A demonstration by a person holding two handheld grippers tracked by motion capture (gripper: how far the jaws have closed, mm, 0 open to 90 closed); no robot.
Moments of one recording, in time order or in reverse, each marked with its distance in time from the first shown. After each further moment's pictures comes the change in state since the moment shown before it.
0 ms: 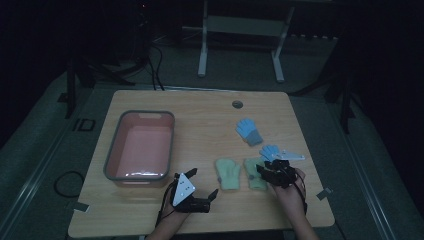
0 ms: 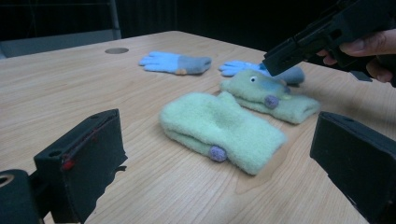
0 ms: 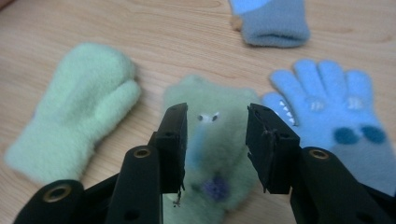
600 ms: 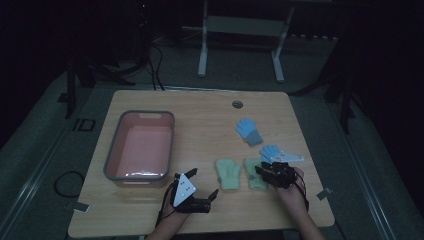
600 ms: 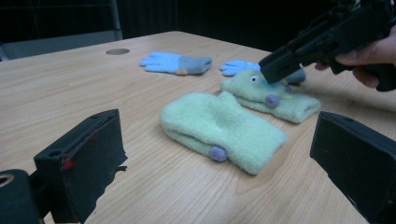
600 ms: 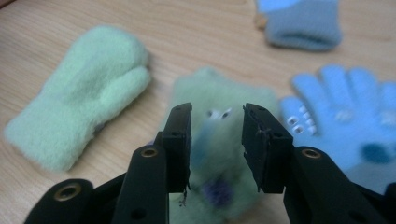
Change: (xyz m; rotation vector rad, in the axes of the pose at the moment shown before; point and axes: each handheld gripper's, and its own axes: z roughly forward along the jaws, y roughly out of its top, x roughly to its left) left arm -0.002 0.000 0.000 0.001 0.008 0.019; right arm -0.010 -0.011 0.012 -0.027 0.101 -0.088
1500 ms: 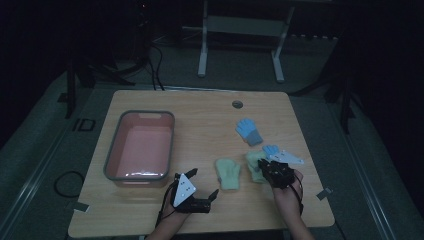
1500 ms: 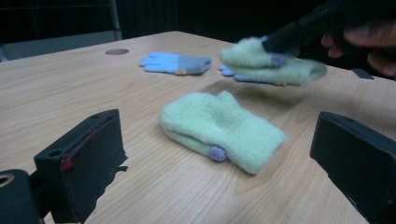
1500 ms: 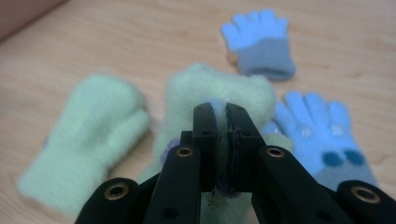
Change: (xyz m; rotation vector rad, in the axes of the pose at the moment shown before) left arm 0.000 0.000 0.000 0.000 -0.003 -0.003; right arm 0.030 0.021 -0.020 -0.075 -0.178 0.059
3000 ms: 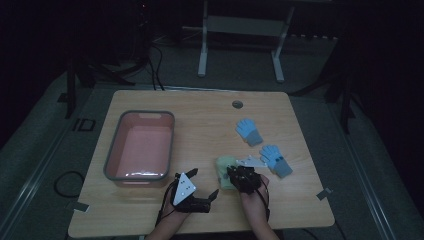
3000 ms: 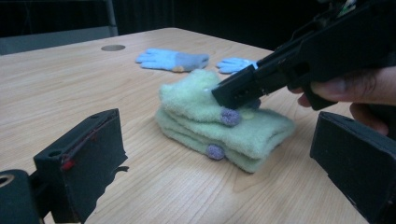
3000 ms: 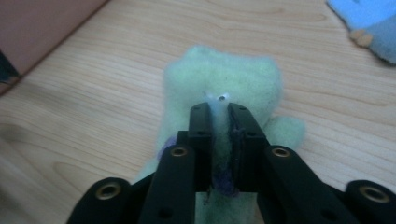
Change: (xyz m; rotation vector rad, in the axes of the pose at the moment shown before) left arm 0.002 0.001 0.001 0.015 -0.023 -0.016; right arm 0.082 -0.002 0.039 0.064 0.096 0.053
